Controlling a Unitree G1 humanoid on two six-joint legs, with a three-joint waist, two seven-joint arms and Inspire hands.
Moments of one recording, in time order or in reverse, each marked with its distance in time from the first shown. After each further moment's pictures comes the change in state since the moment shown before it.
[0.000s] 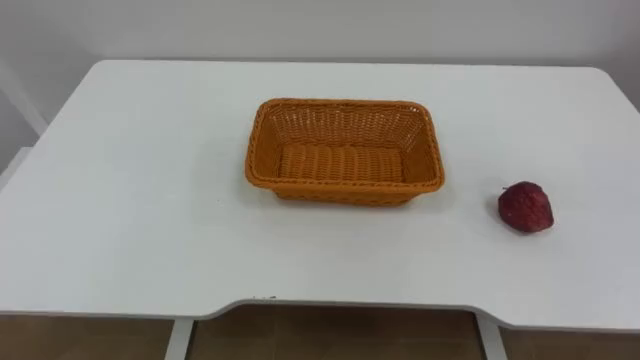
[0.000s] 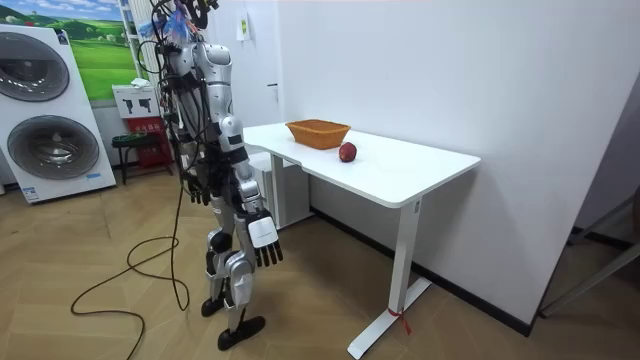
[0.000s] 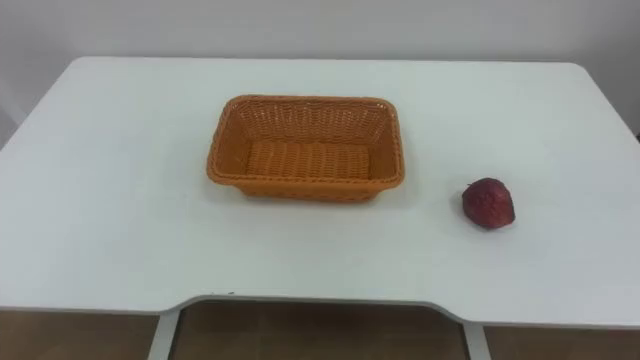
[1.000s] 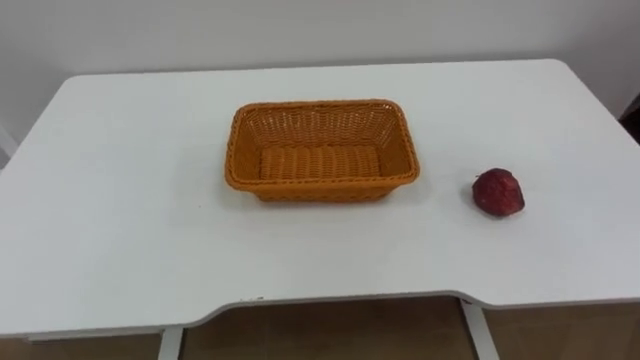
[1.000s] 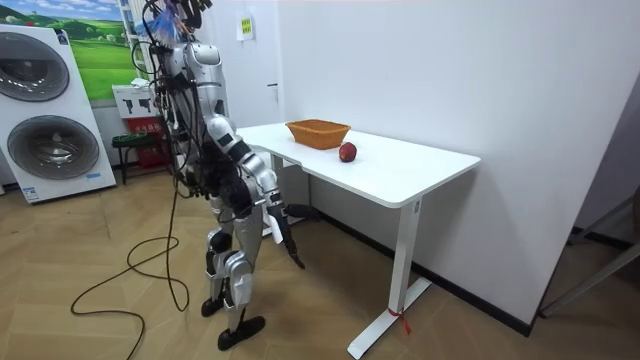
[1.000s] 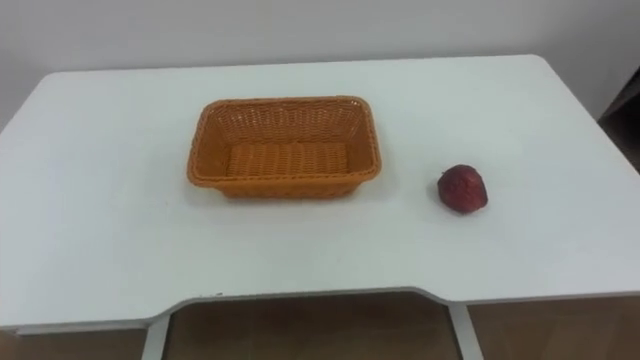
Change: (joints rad) left arm 0.067 0.011 0.160 -0.064 -0.071 -0.085 0.051; right arm -0.067 -0.040 -0.636 -0.390 0.942 -0.142 -0.435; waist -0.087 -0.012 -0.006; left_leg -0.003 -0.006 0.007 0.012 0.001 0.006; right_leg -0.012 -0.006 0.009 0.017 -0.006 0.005
